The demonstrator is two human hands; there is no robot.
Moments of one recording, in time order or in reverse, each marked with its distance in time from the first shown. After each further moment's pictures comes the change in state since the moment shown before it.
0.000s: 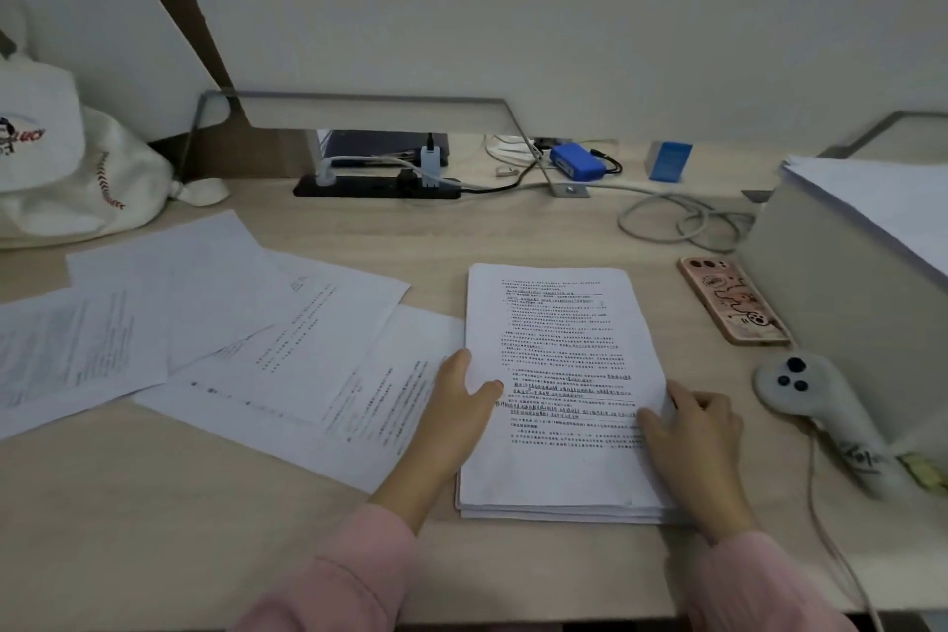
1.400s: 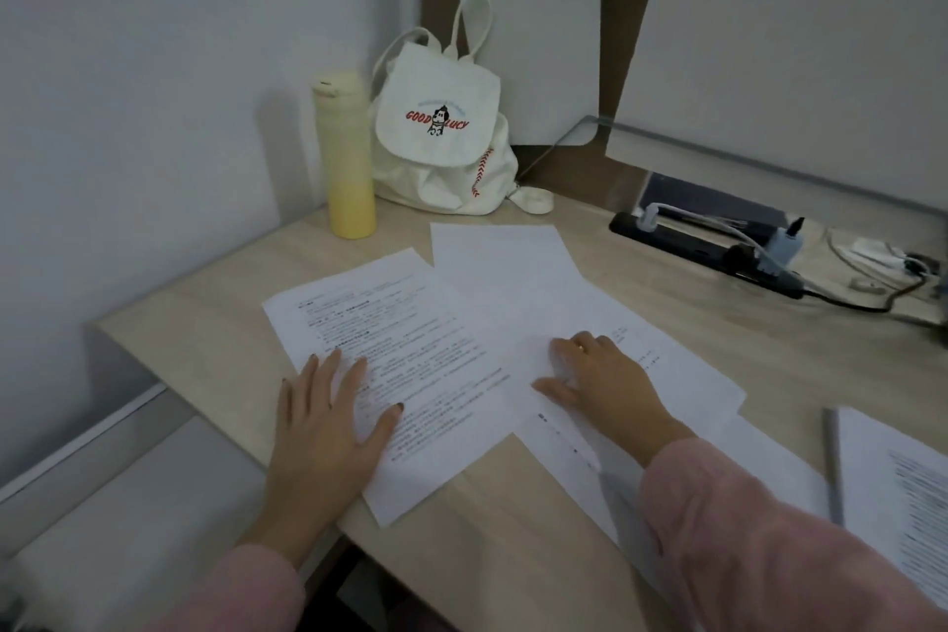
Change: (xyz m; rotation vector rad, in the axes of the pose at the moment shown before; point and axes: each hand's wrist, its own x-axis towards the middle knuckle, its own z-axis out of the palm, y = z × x) left_hand -0.089 -0.150 -0.327 0.813 0.885 -0.085; right_hand -0.045 -0.322 0.201 -0.495 -0.384 -1.193
